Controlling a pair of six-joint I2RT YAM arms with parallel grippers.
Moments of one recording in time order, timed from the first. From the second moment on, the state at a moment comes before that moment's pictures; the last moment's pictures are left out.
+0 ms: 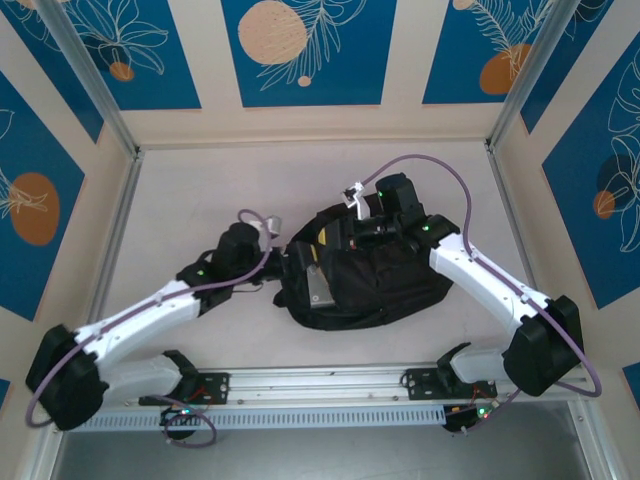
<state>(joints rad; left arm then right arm) -0.71 1.09 0.72 -0.13 0.27 -0.91 0.55 1.31 1.06 -0.40 -0.74 0.64</state>
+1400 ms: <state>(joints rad) -0.64 1.29 0.71 -0.27 0.16 -0.76 0.59 0.94 0.72 -1.09 0.25 1.18</state>
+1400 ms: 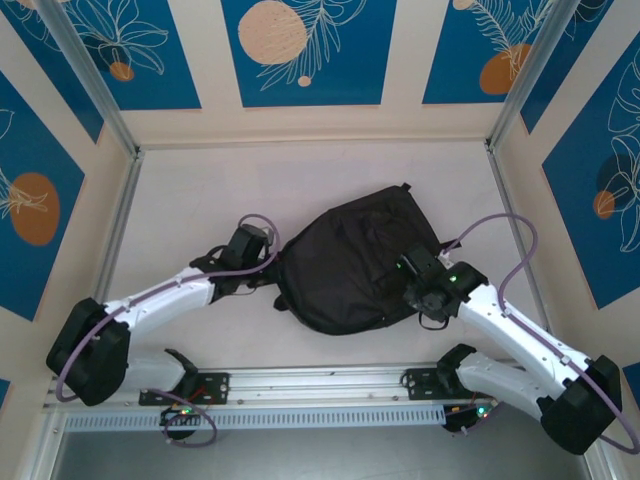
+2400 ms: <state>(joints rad) -1.04 0.93 0.78 -0.54 0.16 -0.61 0.34 1.35 1.14 -0.60 -0.08 0.70</state>
